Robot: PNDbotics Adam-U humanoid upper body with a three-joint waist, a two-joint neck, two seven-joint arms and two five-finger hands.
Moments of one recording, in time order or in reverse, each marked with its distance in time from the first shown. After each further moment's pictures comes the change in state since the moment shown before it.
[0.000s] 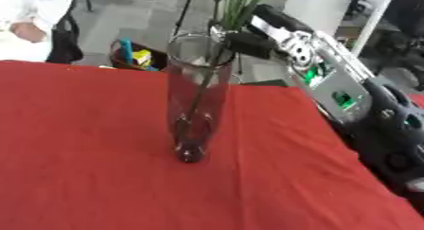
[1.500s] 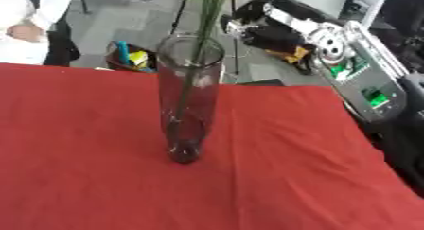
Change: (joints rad) left arm 0.003 0.000 0.001 0.000 0.000 -0.001 0.006; right arm 0.061 -0.070 -0.051 -0.107 -0.022 -0.007 0.052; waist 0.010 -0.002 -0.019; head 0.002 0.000
